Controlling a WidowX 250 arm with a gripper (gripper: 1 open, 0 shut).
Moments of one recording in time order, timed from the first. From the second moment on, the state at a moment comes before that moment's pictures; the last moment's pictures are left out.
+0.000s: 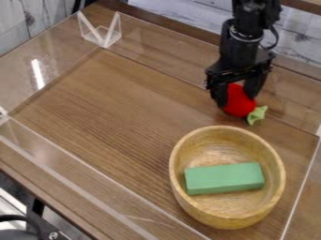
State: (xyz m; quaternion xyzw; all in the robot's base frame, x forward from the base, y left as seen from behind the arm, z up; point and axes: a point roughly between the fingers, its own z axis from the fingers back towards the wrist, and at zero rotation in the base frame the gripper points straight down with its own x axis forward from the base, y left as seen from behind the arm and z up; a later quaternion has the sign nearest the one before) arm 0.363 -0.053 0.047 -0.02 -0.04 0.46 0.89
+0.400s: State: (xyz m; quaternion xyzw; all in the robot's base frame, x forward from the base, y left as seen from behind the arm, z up) arm 0.370 -0.053 0.041 -0.01 -0.05 0.47 0.88
